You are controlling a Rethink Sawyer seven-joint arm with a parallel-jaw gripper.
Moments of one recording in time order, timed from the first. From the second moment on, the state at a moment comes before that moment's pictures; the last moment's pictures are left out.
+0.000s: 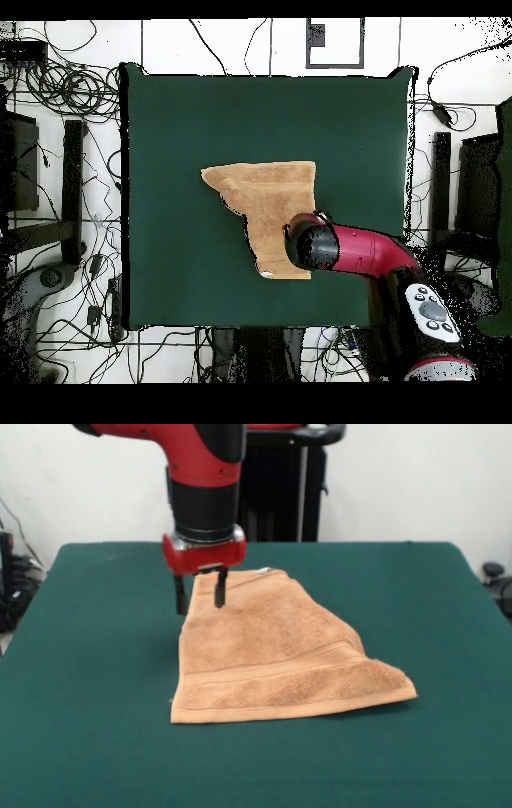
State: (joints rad) arm -0.44 -0.59 0.08 1.77 -0.32 0.35 1.17
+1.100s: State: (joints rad) arm -0.35 -0.39 0.08 1.56 -0.15 0.27 1.17
